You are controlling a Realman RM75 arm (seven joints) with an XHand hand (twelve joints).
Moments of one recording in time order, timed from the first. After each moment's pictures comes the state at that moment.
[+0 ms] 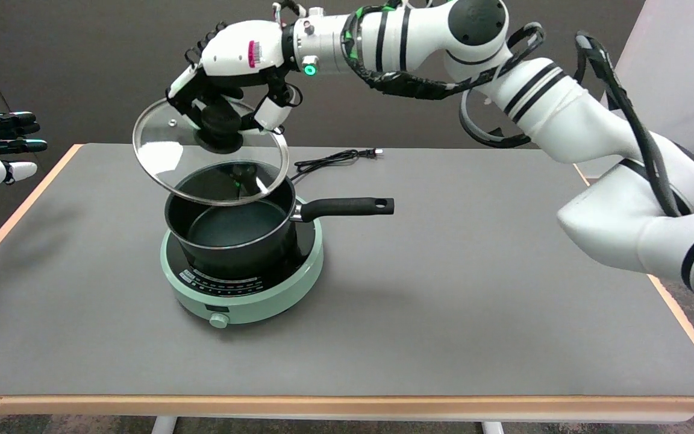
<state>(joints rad) 1.26 -1.22 -2.32 1.01 -1.33 0.79 2.20</state>
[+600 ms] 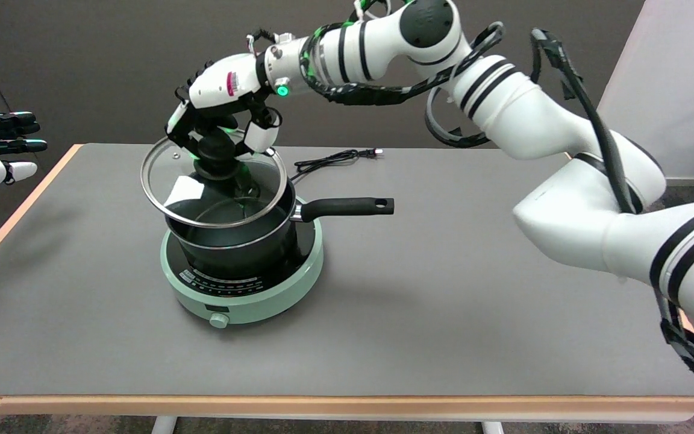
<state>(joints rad) 1.30 -1.39 -2.25 0.80 -1.58 0.90 2.26</state>
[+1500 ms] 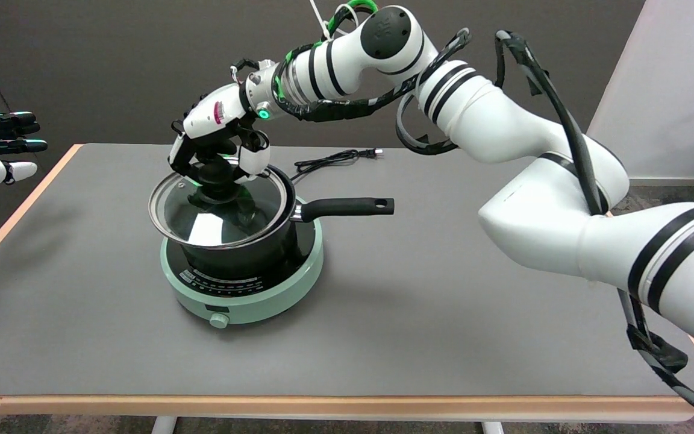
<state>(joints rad) 1.33 -1.53 -2.17 0.62 -1.79 0.94 2.28</state>
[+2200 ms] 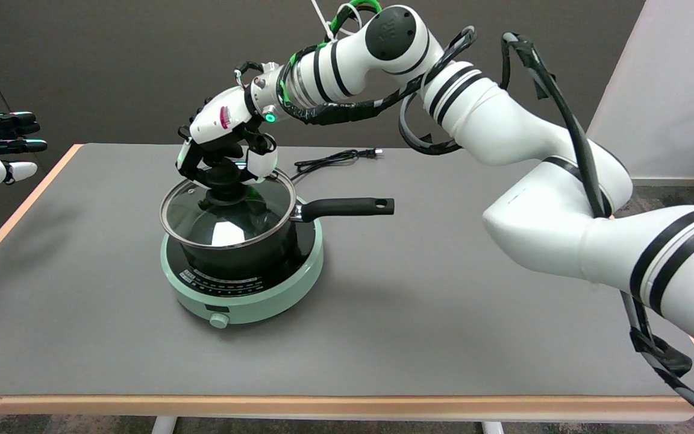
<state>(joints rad) 1.31 -1.51 -2.16 0.68 -1.84 0.98 2.28</state>
